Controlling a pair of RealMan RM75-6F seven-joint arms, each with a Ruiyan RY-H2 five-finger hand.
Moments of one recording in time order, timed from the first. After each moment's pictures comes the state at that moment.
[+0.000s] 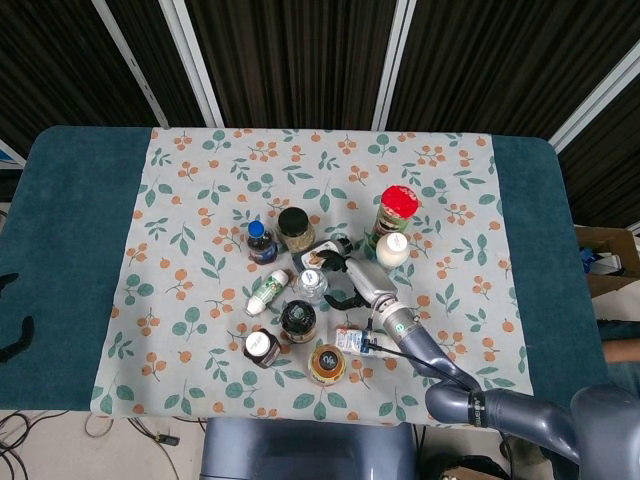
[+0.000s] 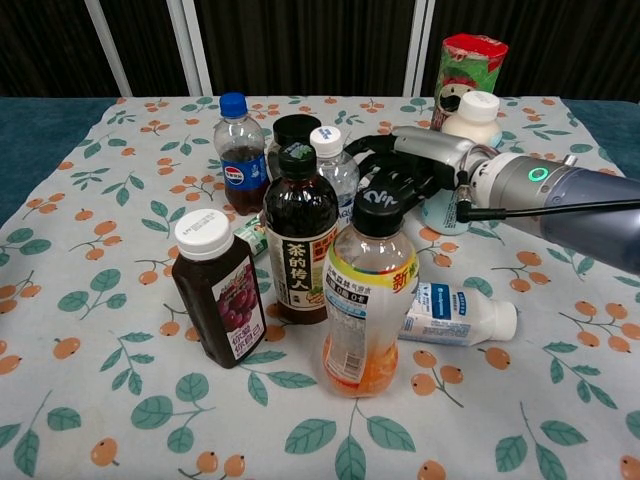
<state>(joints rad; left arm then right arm) -0.07 -1.09 -0.14 -1.74 1.23 1.45 0.06 0.80 -1.69 0.29 -1.35 -1.13 0.78 0.18</state>
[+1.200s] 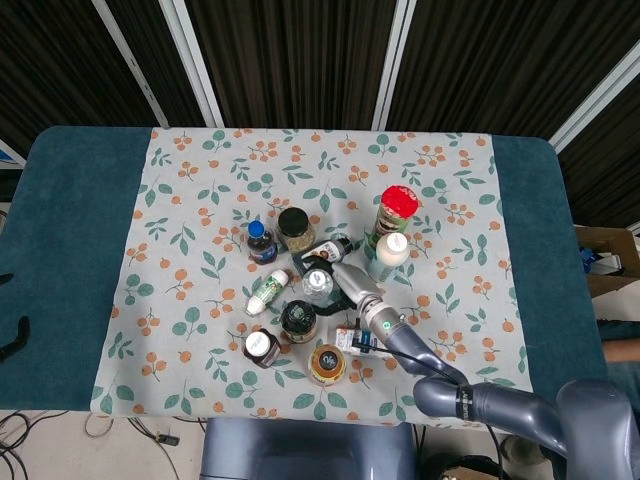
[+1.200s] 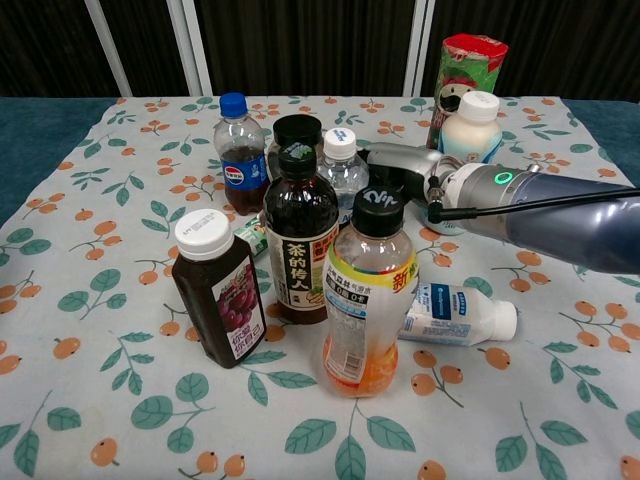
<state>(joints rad) -0.07 -1.09 -0.15 -1.75 1.20 1.45 0.07 0.84 -1.73 0.32 -1.32 -1.08 0.69 0.29</state>
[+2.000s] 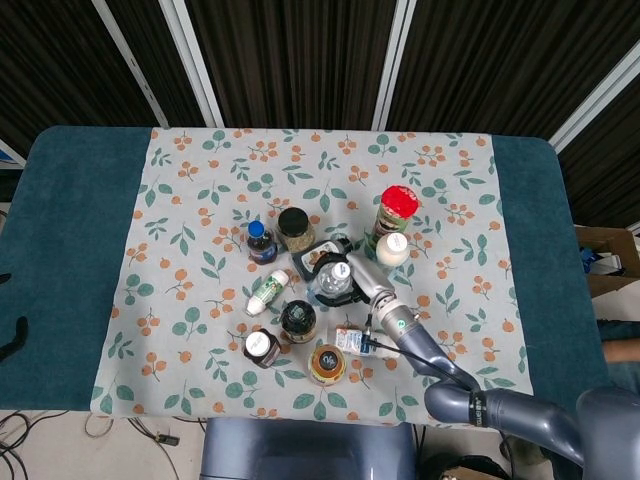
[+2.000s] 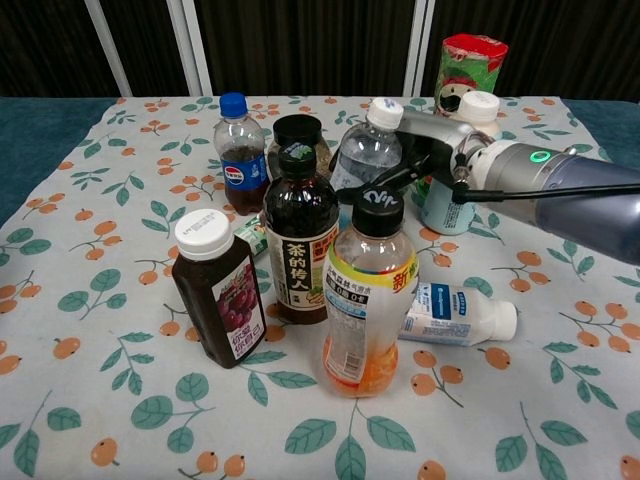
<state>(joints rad) -0.07 -1.09 -0.15 -1.76 1.19 1.45 0.07 0.78 -1.66 0.34 -1.39 -1.15 0.78 0.39</state>
